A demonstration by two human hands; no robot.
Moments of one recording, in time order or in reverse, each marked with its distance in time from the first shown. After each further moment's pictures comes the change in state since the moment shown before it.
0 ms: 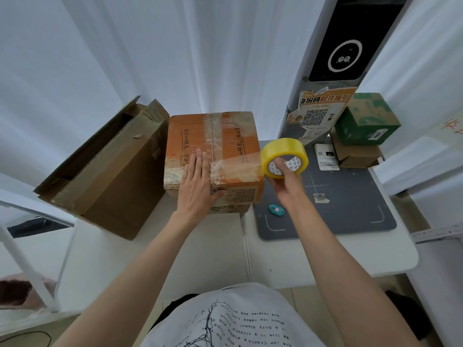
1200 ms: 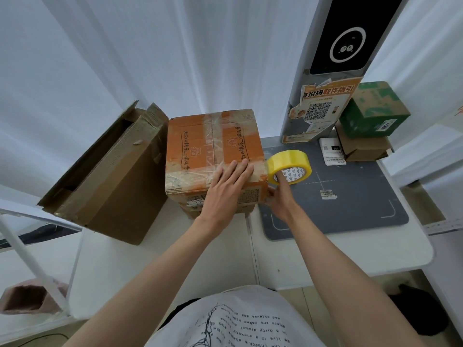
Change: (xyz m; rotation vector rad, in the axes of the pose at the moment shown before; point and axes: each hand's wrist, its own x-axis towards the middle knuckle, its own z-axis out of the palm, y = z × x) left_hand 0.004 0.044 0.010 -0.034 0.083 0.359; right_hand 0.014 0.045 -0.024 -0.387 -0.186 0.143
